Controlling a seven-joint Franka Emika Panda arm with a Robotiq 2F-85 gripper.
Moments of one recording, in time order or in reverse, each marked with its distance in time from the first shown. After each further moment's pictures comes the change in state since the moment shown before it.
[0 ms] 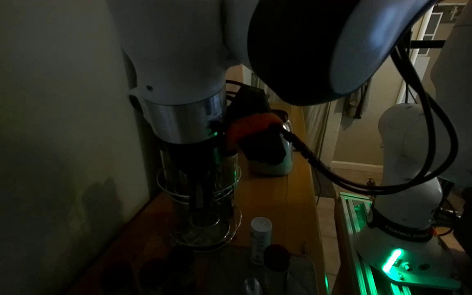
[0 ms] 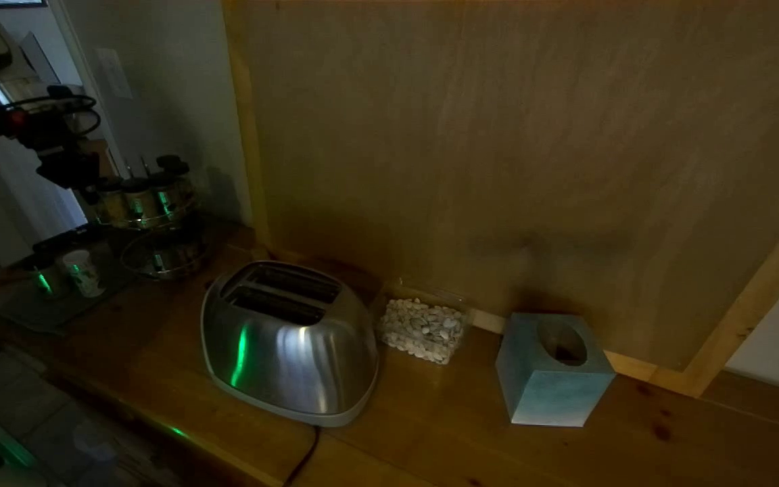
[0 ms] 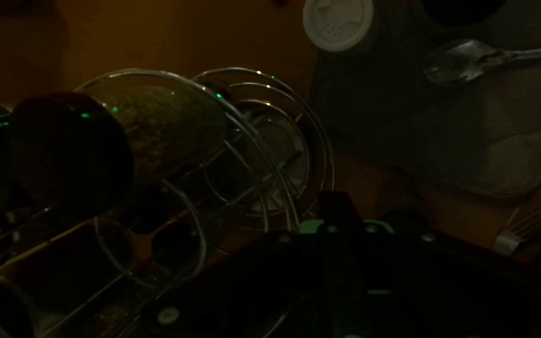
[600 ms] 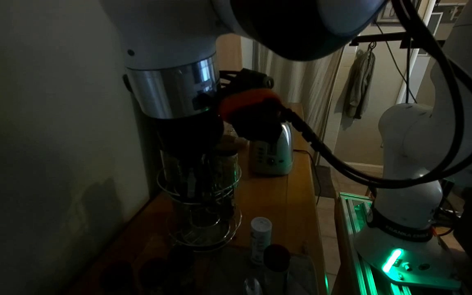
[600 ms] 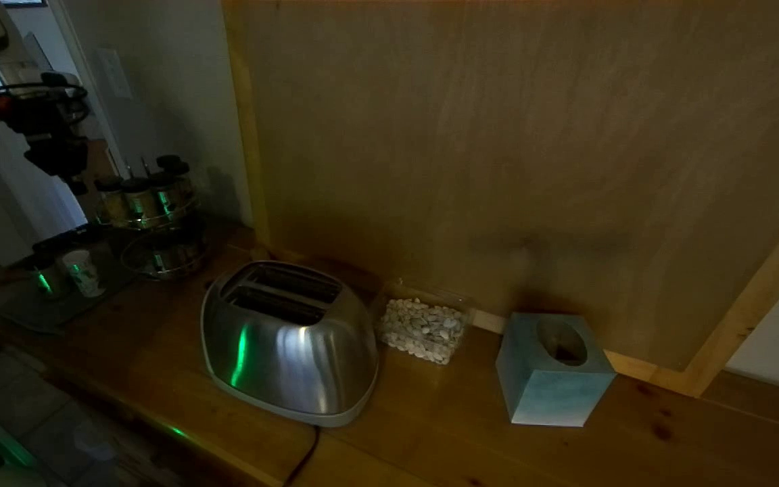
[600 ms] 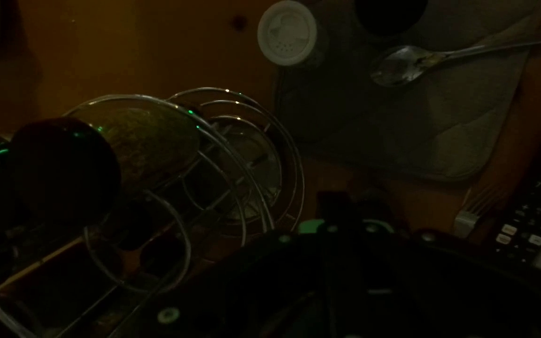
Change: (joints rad) arm -0.007 0.004 0.000 0.074 0.106 -0.081 0.027
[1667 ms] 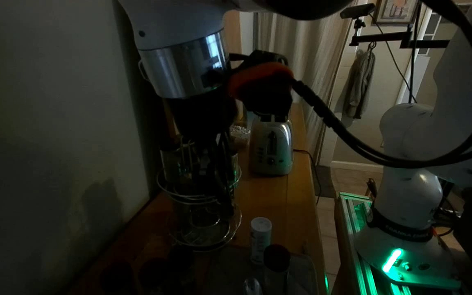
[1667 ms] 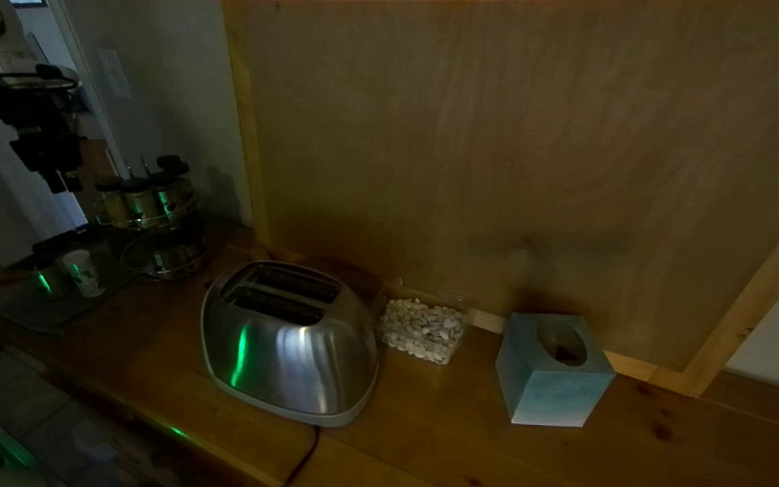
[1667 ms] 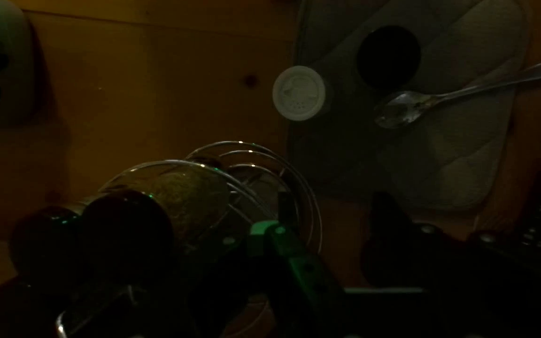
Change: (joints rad) arm -0.034 -0.039 0.004 0.022 0.067 -0.137 0.018
